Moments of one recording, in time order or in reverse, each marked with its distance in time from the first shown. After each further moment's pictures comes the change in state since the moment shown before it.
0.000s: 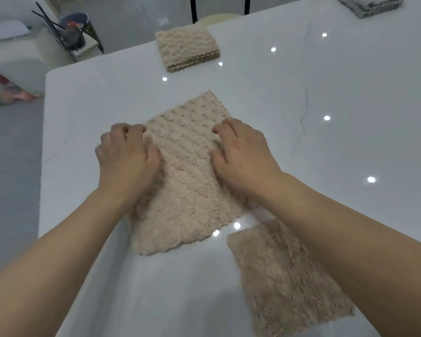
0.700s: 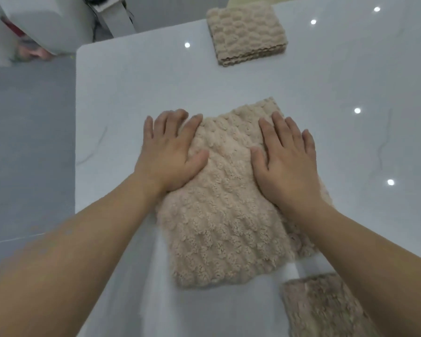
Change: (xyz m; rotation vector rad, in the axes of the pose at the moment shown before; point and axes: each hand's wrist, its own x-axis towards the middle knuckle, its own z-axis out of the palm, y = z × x) left_hand 0.073 -0.047 0.025 0.087 -0.245 0.260; right_hand 0.059 -0.006 0.039 -0.102 -0.063 0.196
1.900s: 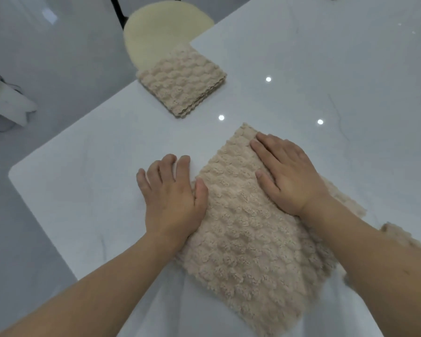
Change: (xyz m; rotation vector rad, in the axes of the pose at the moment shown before) left_hand 0.061 -0.025 -0.009 -0.066 -0.005 0.241; right_hand 0.008 -0.009 -0.002 -0.123 -0.041 0.193
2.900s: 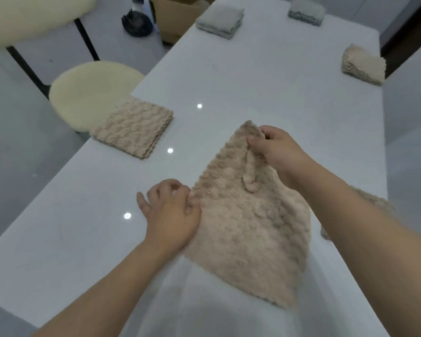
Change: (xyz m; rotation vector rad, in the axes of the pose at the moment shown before) left_hand 0.031 -0.005 -0.018 -0.259 -0.261 0.323; right_hand -0.010 -0.039 -0.090 1.201 0.354 0.752
